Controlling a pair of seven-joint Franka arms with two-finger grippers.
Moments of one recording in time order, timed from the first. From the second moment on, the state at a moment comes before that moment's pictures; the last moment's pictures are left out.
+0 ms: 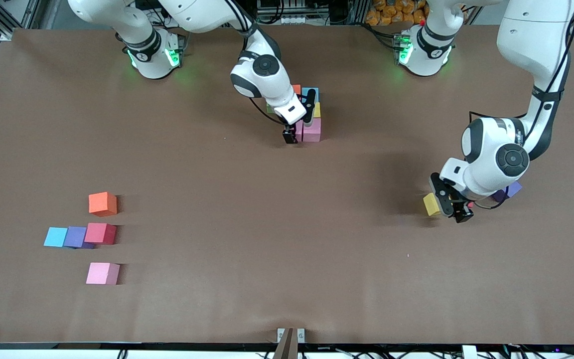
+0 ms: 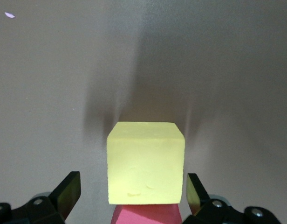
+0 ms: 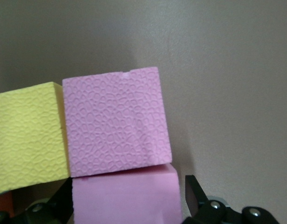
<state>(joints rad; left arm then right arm) -0.14 0.43 0.05 -2.06 0.01 2.49 1.27 0.81 0.56 0.21 -2.09 -0.08 2.88 -0.34</state>
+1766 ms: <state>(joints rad) -0.19 0.51 0.04 -1.99 -0.07 2.61 1.12 0.12 0.32 0.18 -1.83 -0.04 2.21 -0.36</state>
